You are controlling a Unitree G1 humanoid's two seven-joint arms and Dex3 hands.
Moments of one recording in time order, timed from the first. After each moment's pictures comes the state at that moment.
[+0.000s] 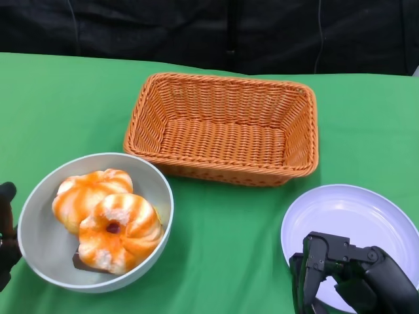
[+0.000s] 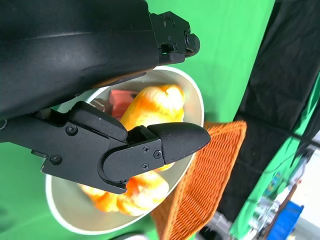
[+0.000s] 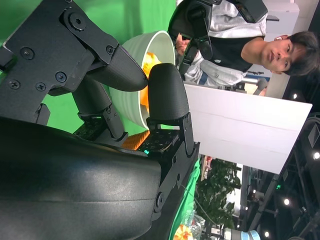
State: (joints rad) left arm 0.06 0.27 0.43 0.00 -0.58 0.53 -0.32; right arm 0.28 -0.13 0.16 -0.18 0.20 -0.46 0.46
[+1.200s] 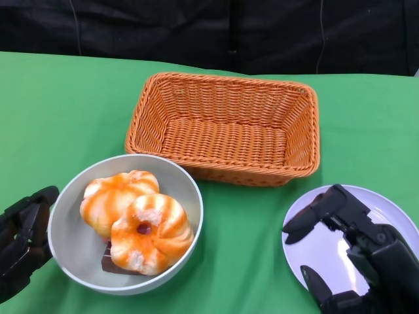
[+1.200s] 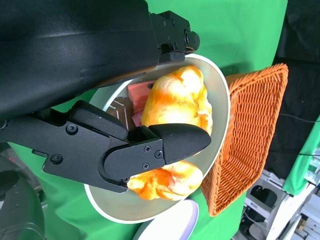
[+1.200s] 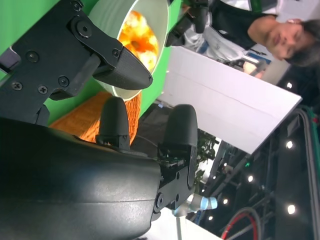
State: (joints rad) left arm 0.04 0.37 0.28 0.01 -0.54 0.55 -0.46; right arm 0.20 -0.12 0.11 -0.18 -0.02 -0.61 0.31
